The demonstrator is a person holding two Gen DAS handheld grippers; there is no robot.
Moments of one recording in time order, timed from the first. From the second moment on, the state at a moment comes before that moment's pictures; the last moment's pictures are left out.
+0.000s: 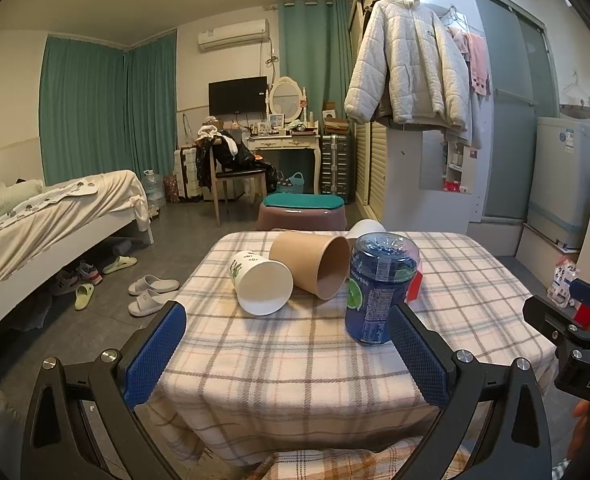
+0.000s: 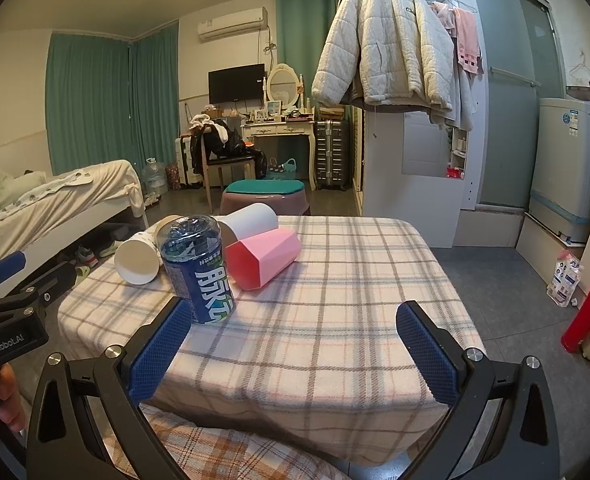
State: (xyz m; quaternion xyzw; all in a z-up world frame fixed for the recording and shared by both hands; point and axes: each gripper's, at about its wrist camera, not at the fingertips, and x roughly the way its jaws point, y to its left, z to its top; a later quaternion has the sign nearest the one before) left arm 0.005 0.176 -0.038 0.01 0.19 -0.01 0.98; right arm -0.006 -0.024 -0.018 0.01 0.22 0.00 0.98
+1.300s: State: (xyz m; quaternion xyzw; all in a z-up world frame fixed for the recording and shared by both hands) left arm 0.004 0.178 -0.037 0.01 0.19 -0.01 0.98; right arm -0.005 -0.027 -0.023 0.03 0.22 0.00 0.98
